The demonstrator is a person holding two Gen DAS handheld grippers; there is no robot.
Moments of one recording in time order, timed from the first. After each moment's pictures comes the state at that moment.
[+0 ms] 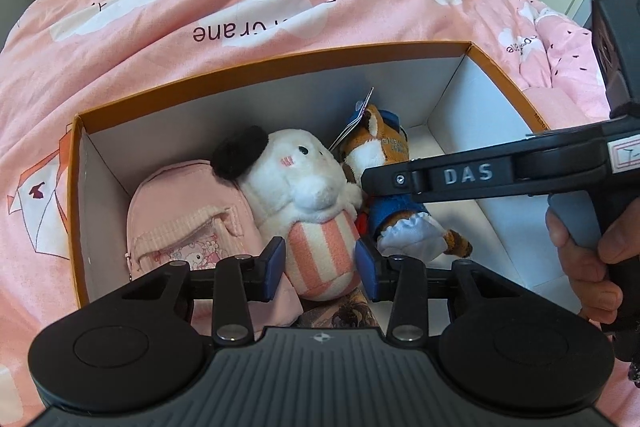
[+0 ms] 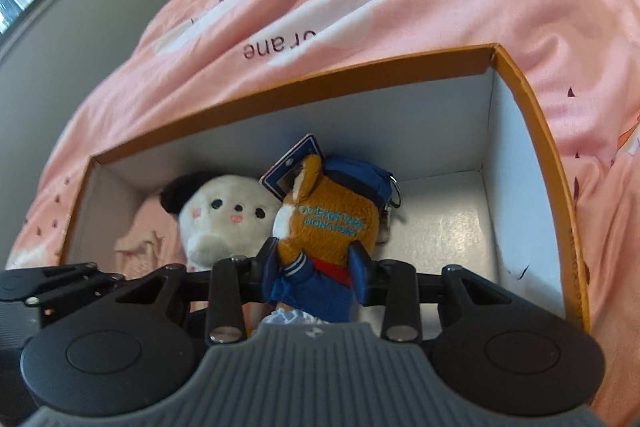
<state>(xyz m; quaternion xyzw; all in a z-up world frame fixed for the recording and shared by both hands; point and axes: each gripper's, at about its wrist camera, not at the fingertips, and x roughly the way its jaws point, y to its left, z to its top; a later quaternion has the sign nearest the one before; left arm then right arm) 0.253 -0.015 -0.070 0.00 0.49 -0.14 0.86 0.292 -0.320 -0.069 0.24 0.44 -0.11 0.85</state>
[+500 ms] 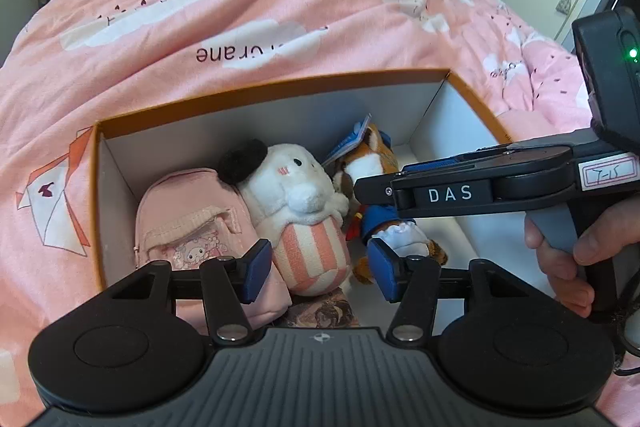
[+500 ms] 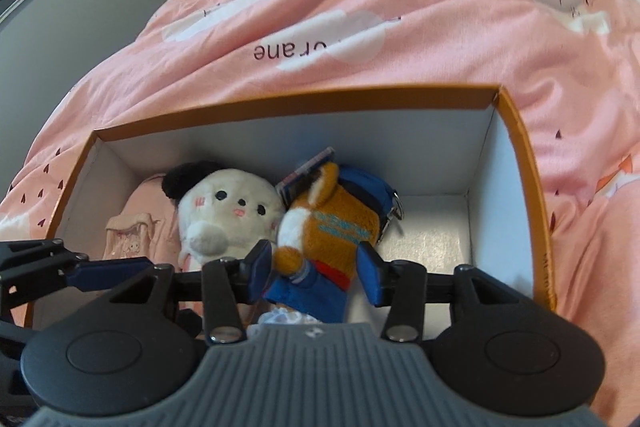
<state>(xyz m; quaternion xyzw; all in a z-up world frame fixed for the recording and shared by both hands) 0.235 -0.006 -0.047 -0.03 0.46 -0.15 0.87 0.291 -0.309 -0.053 0.18 0.44 -0.11 0.87</state>
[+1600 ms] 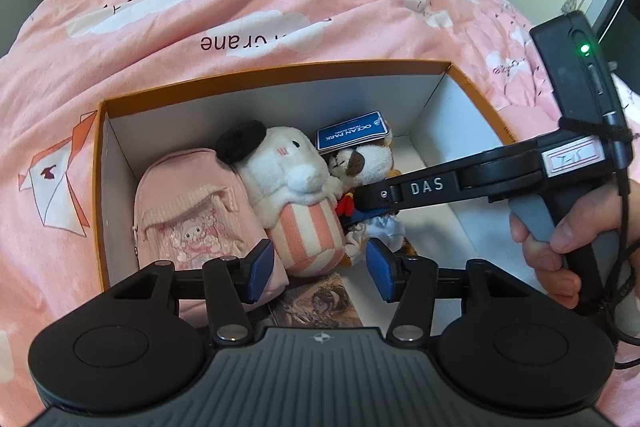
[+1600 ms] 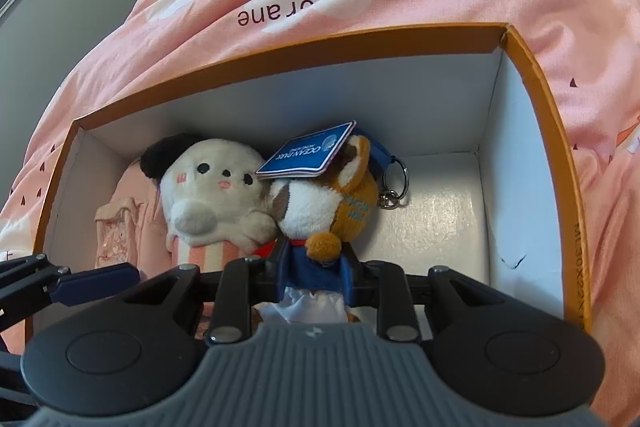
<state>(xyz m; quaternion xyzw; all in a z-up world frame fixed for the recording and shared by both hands) 0.225 -0.007 -0.052 -0.03 0.47 -0.15 0.87 0.292 -0.320 -0.075 0.23 0.48 -0.11 0.84</state>
